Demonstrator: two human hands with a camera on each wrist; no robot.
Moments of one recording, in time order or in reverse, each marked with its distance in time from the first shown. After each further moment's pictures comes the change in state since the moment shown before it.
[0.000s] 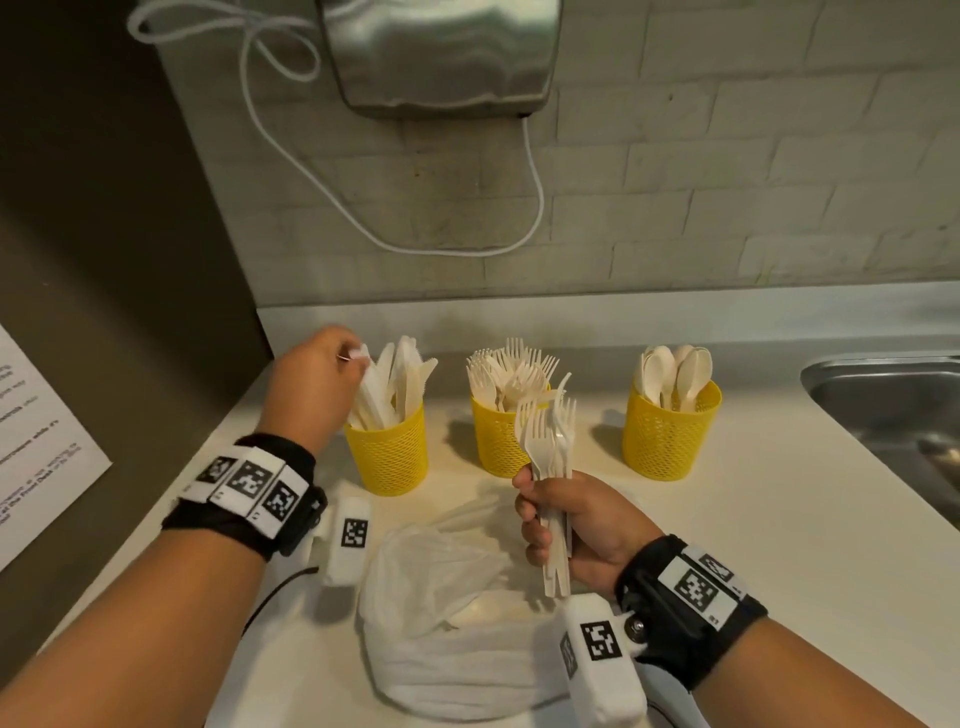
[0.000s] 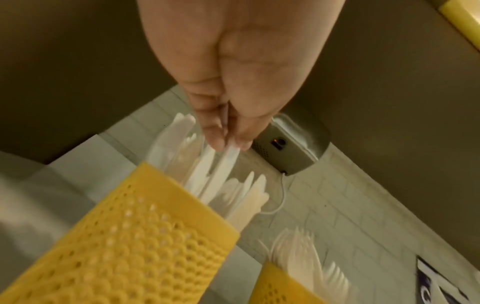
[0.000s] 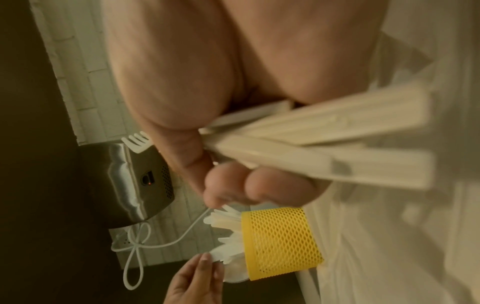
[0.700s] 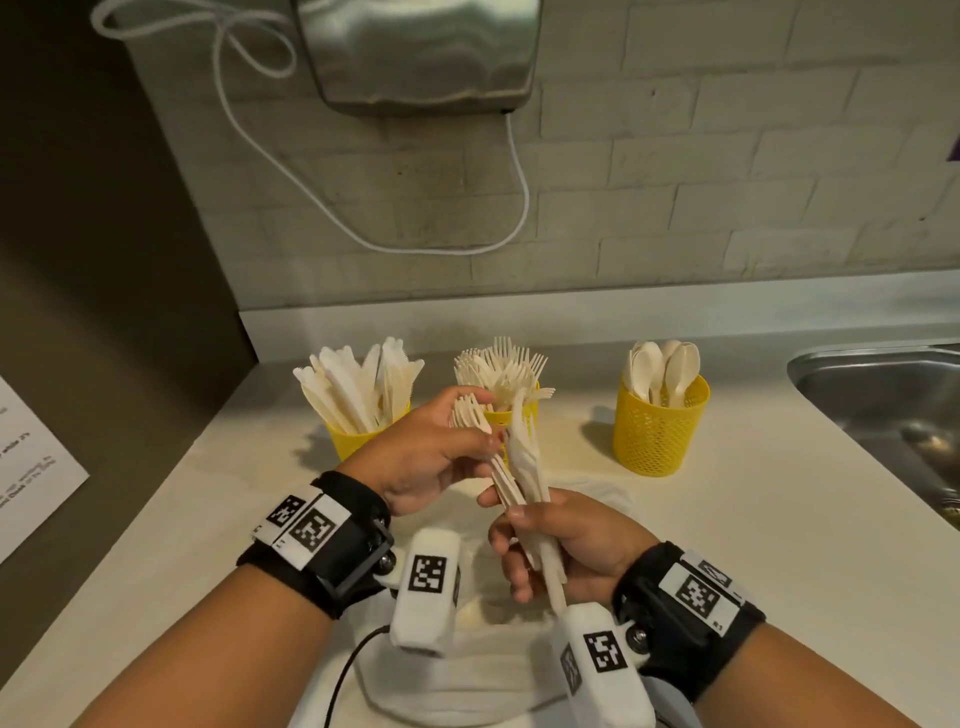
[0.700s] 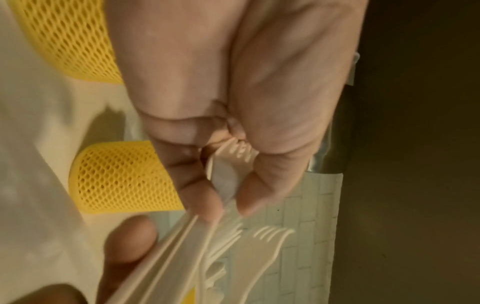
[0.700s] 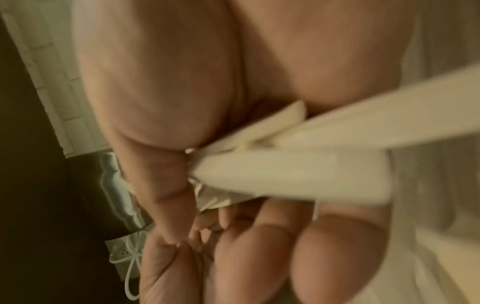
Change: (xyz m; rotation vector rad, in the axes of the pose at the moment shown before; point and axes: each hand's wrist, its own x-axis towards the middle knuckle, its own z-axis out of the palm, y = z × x) left_hand -0.050 0.058 0.047 -1.066 -0.827 -0.339; right_hand -0.005 0.003 -0.004 -0.037 -0.252 0.133
